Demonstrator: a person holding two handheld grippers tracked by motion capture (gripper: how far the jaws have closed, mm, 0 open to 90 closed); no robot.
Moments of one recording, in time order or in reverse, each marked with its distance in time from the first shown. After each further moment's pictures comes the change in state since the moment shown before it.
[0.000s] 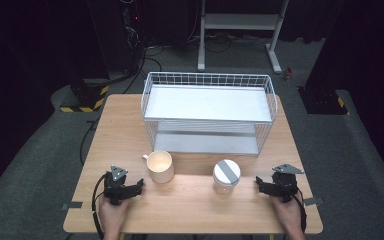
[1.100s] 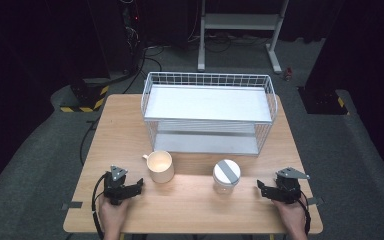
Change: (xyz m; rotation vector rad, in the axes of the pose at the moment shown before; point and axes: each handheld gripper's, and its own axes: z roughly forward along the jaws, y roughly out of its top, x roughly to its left) left arm 0.001 0.000 0.000 -0.001 0.005 -0.003; right arm 0.000 -0.008 -0.016 -0.040 0.060 -0.015
